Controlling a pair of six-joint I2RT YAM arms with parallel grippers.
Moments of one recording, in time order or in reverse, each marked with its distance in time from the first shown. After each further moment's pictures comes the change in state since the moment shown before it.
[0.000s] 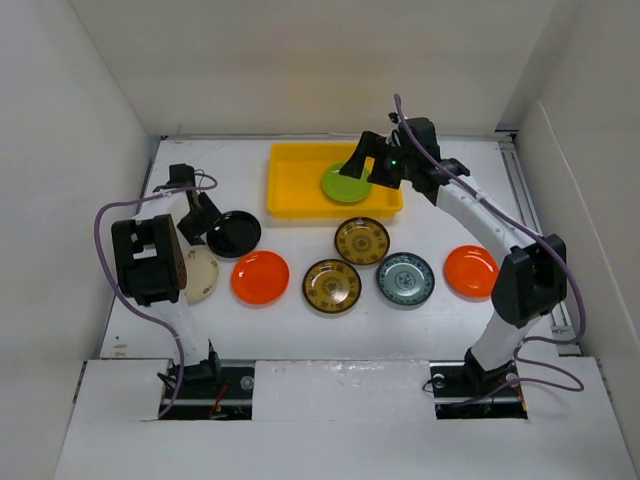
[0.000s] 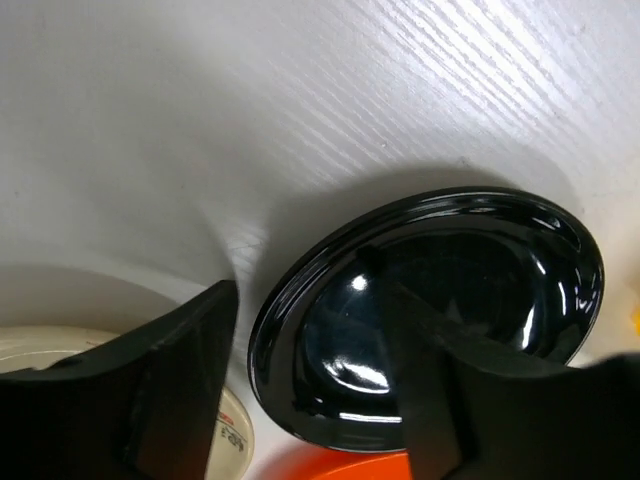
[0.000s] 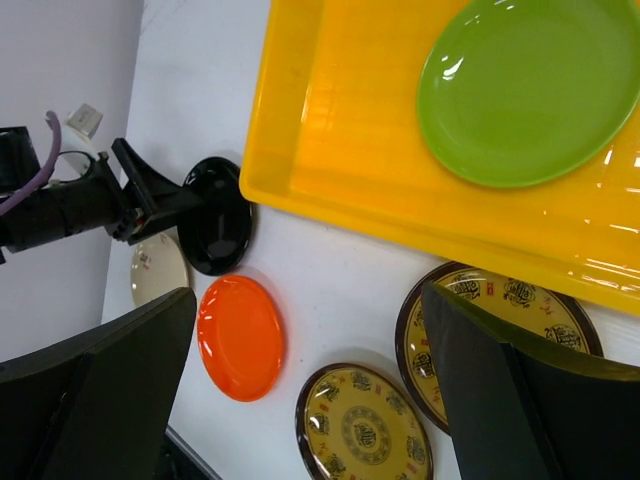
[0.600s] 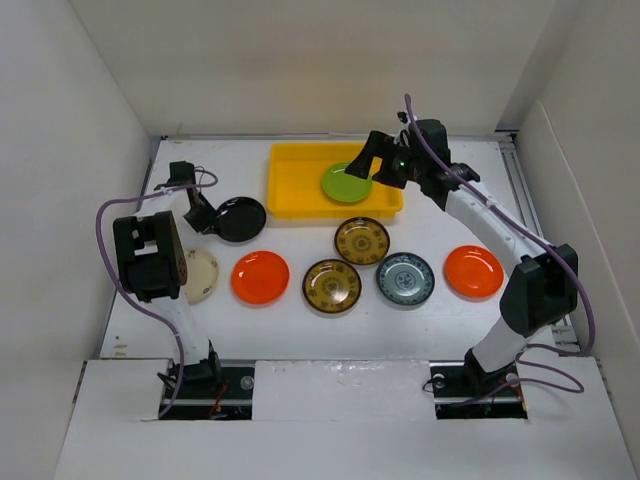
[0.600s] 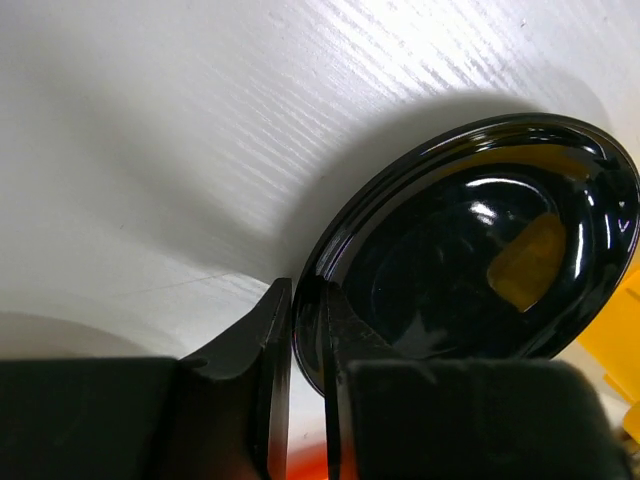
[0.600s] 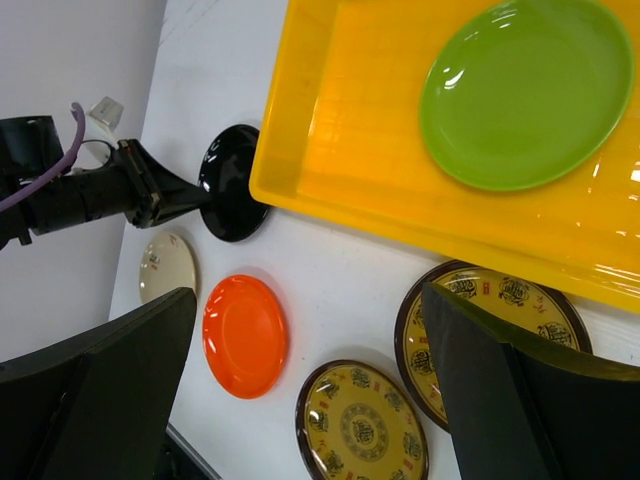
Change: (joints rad) left arm 0.000 0.036 0.028 0.048 0.060 -0.033; right arm -0.021 -0.083 -0.070 0.050 -0.022 -0.009
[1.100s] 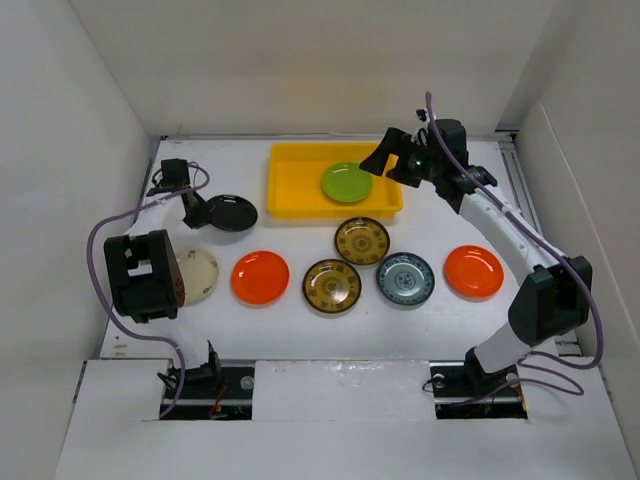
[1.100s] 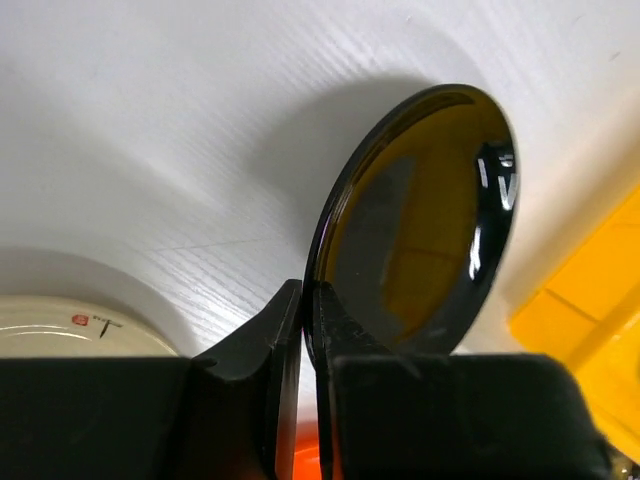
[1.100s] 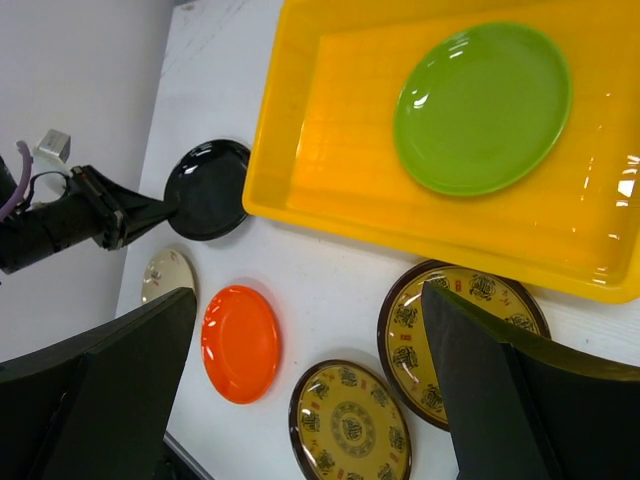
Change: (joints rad) left arm 0.000 -0.161 -0.077 0.061 -0.079 -0.089; right arm -0.061 -0.066 -0.055 0.010 -0.015 0.000
